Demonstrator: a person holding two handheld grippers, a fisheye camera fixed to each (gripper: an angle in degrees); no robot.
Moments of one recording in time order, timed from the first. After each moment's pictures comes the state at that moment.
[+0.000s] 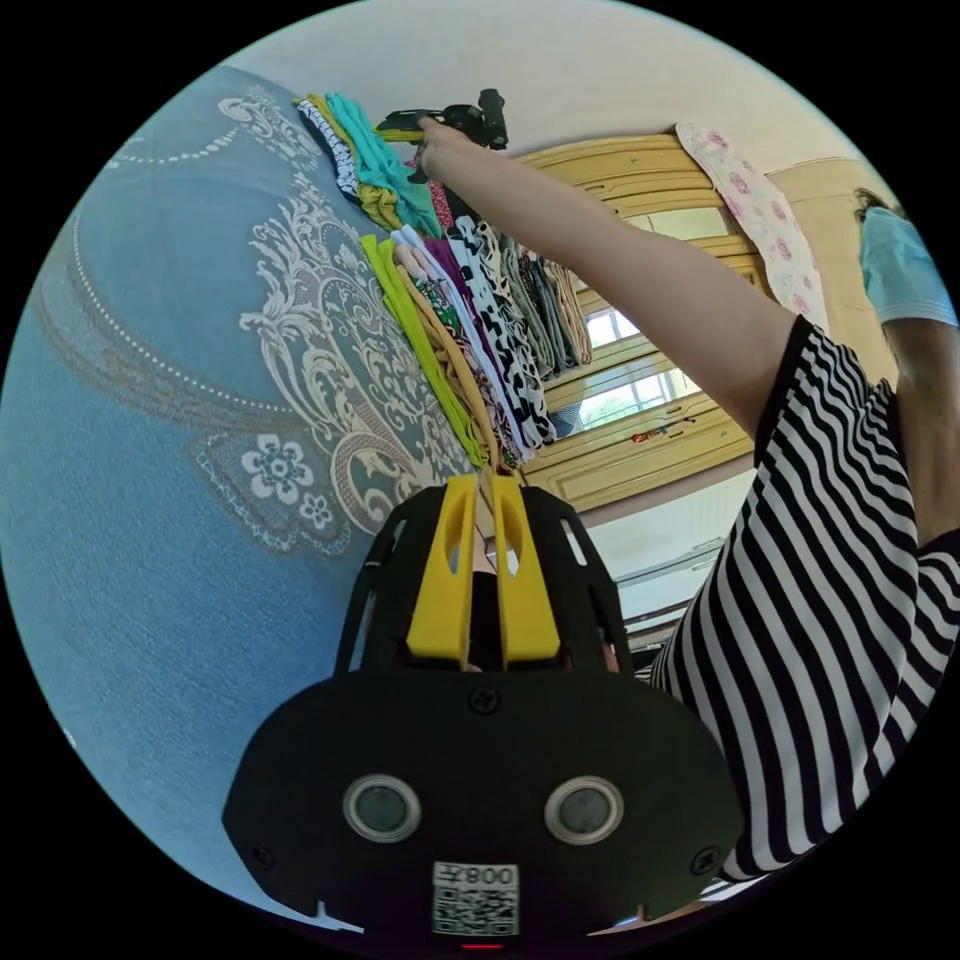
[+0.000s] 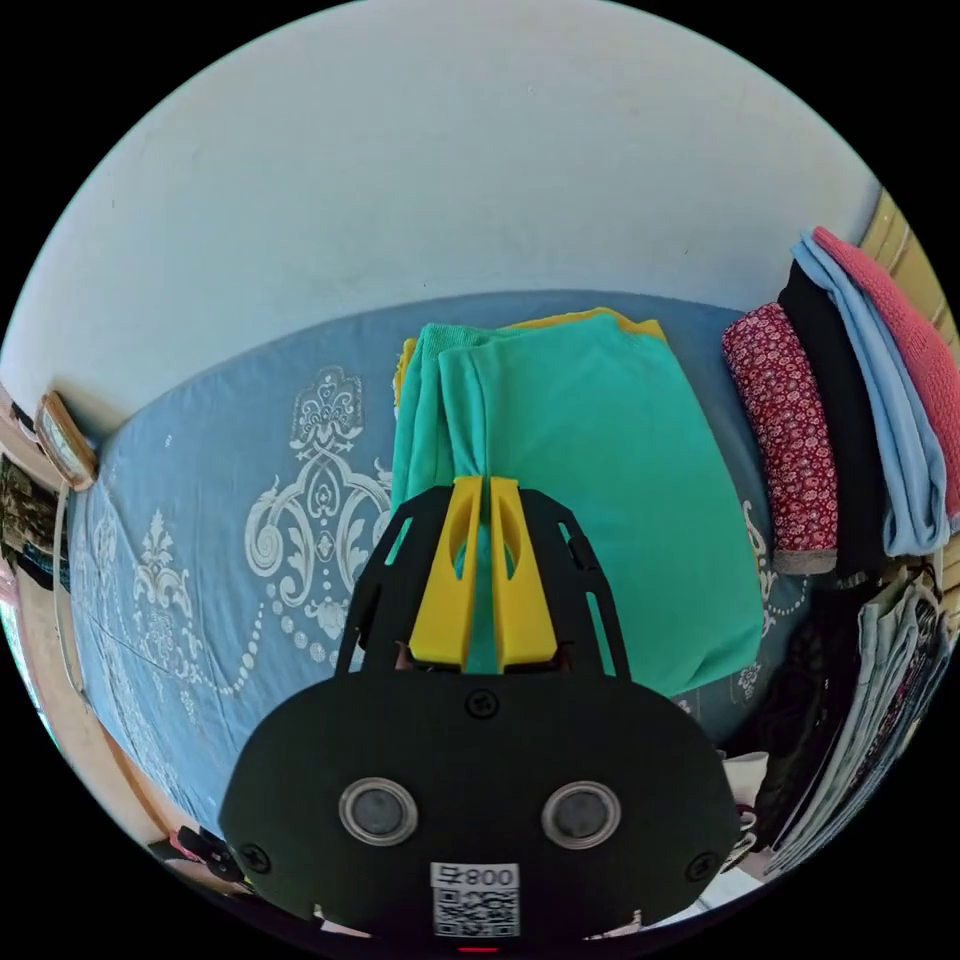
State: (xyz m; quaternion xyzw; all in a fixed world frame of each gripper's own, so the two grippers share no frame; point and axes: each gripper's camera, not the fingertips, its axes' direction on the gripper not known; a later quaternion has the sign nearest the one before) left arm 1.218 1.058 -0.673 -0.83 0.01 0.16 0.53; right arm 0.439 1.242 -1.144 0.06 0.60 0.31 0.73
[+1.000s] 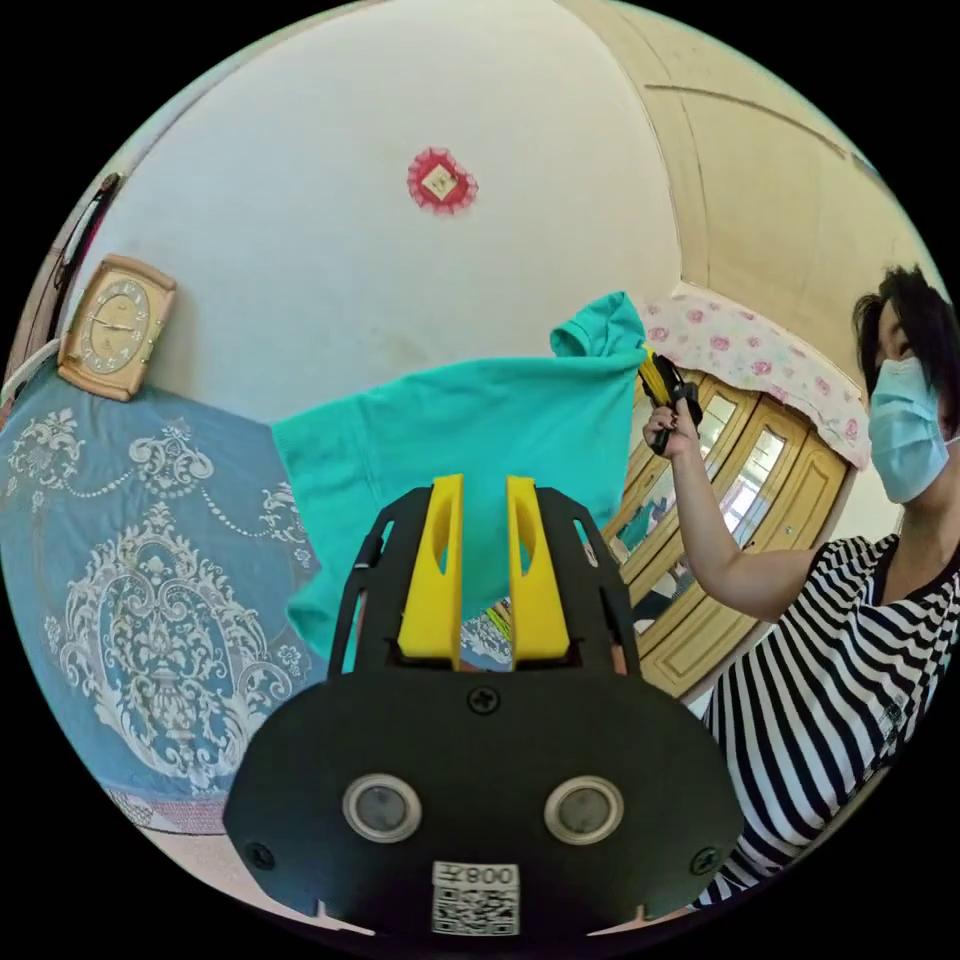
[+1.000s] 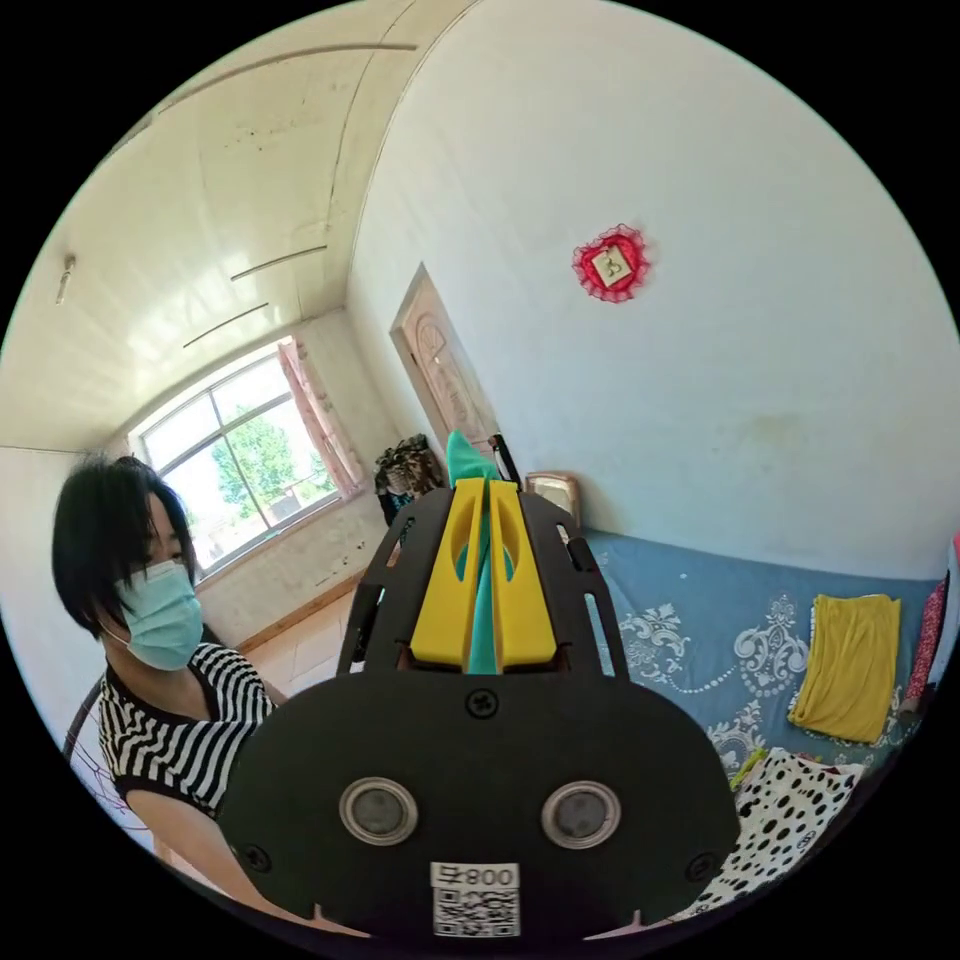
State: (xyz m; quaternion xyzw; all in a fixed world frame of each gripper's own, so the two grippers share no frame) left arm 1.797 0.984 -0.865 -0.49 0.03 0.40 0.77; right arm -0.190 1.348 -0.857 0.24 0.21 -0.10 0.94
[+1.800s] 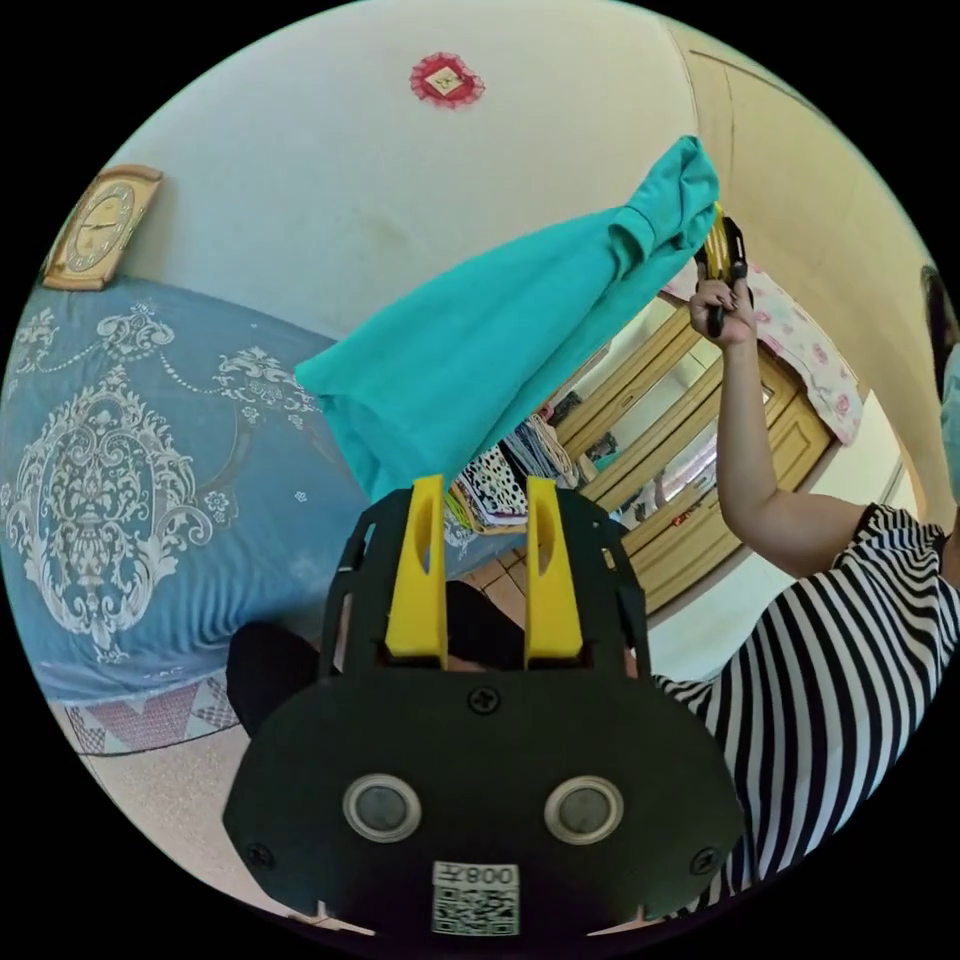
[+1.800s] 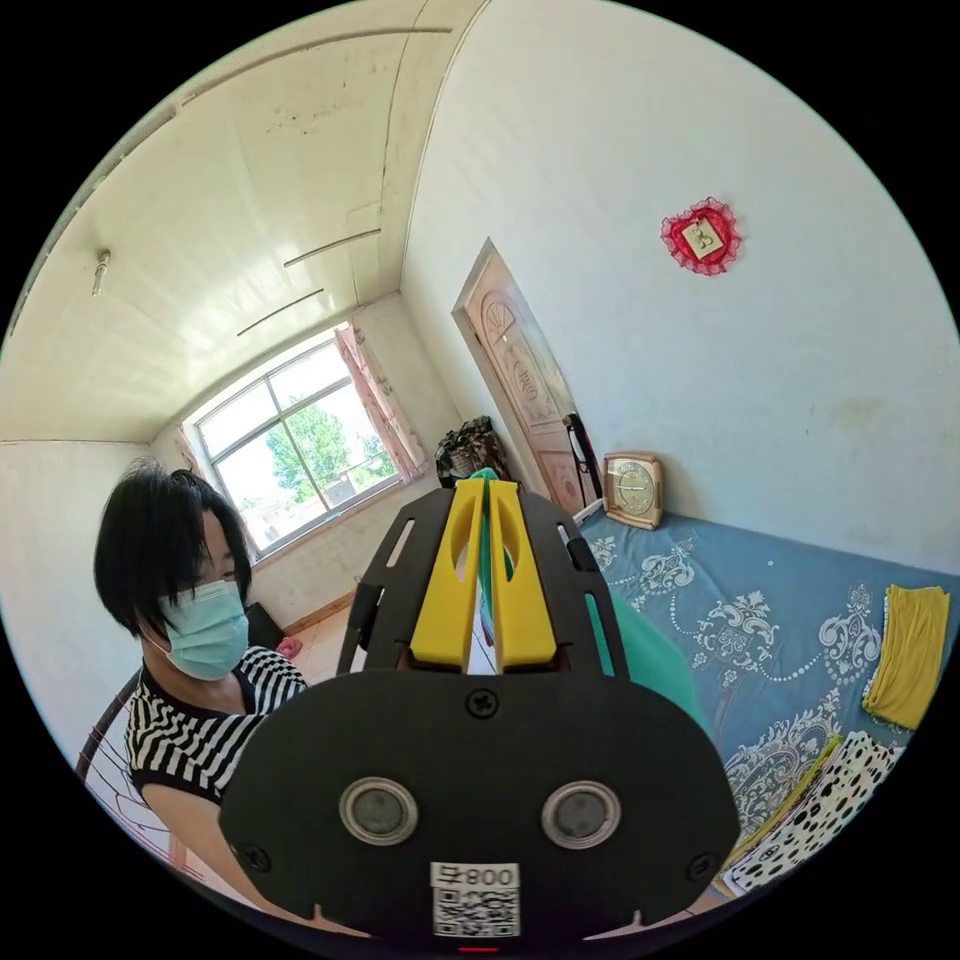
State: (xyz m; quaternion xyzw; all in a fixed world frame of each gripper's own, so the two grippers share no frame) left arm 2.001 1.249 -1.061 -0.60 -0.01 0.34 0.72; right arm -0.277 1.491 -0.670 0.21 0.14 -0.12 0.96
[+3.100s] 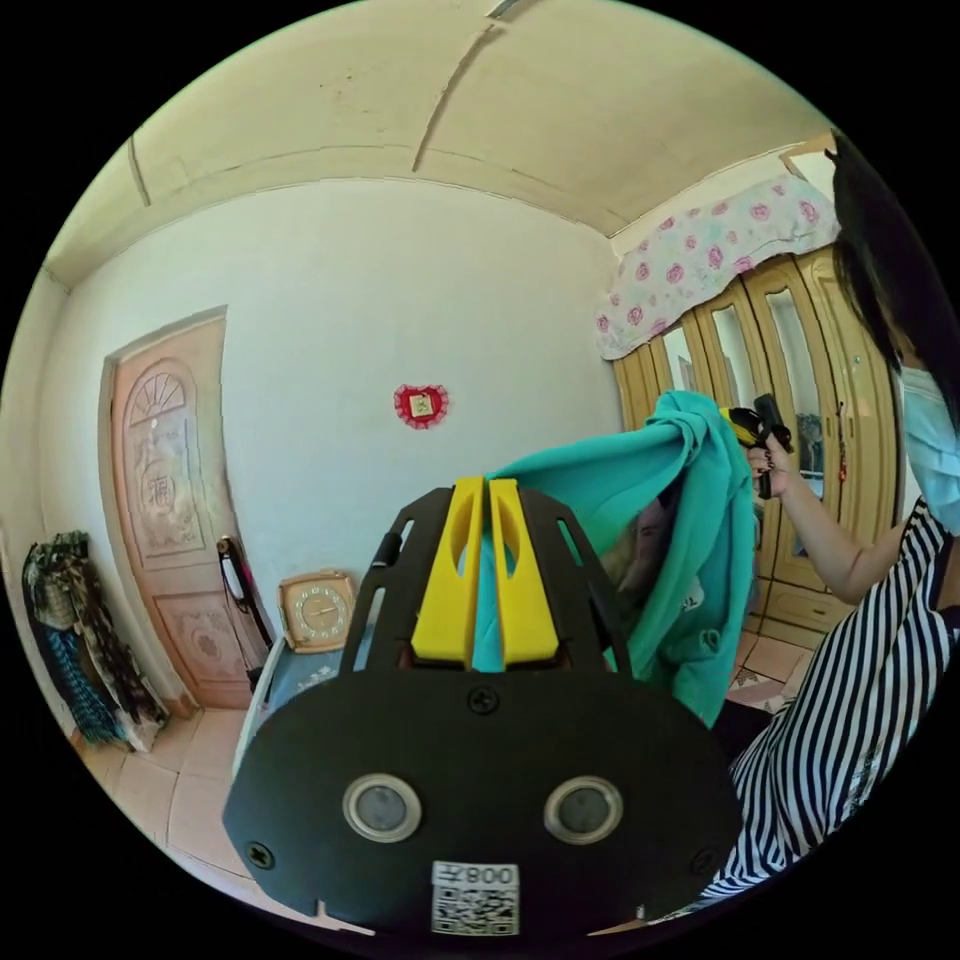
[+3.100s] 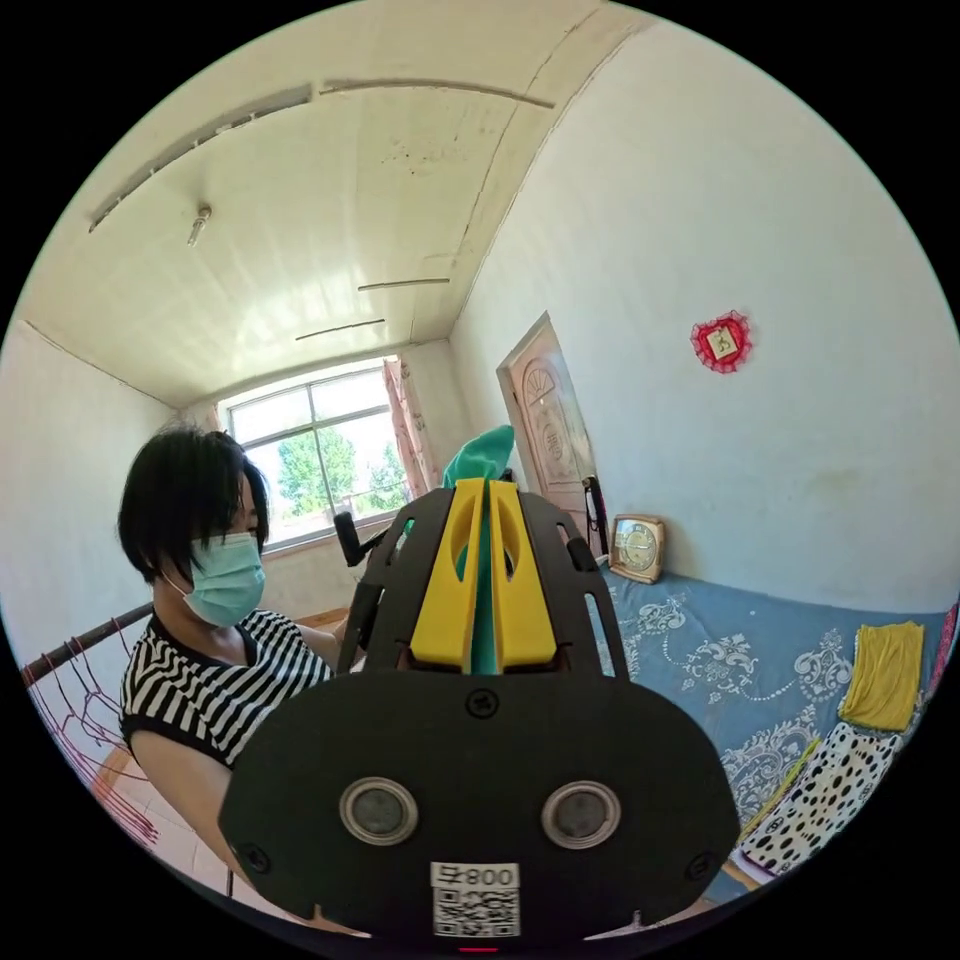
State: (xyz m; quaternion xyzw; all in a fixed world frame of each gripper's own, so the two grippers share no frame) left arm 2.632 1.410 -1.331 -0.24 0.03 0.72 0.65; right arm -0.354 1.767 -0.757 0.28 0.15 -0.22 0.92
